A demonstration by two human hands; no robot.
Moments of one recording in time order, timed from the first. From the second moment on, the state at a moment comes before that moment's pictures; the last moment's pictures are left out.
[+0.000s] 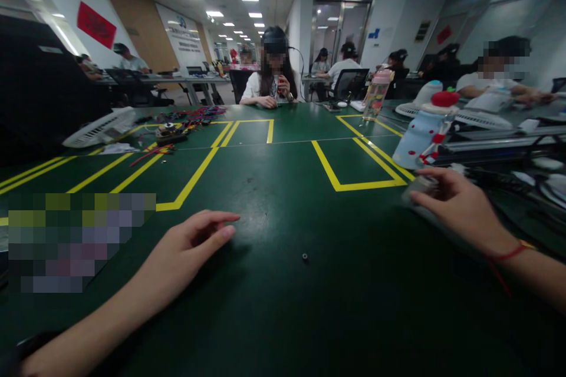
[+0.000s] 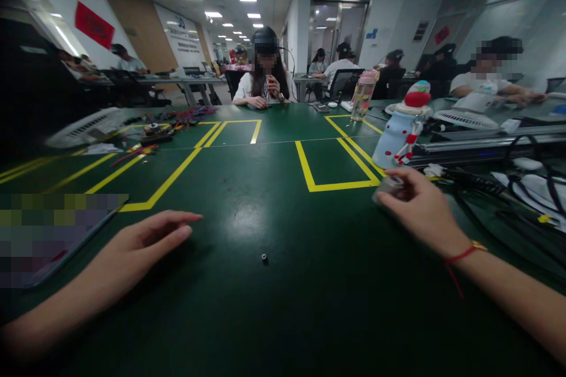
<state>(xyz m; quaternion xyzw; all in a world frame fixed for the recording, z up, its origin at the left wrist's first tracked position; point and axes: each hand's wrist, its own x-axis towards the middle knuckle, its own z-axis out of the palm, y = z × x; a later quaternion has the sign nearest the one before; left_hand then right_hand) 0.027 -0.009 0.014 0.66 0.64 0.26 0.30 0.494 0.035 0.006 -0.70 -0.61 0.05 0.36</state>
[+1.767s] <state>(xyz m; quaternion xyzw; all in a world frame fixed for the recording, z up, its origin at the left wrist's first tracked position) 0.021 -0.019 0.020 0.59 0.70 0.27 0.29 0.584 0.025 0.039 -0.87 -0.44 -0.03 0.21</state>
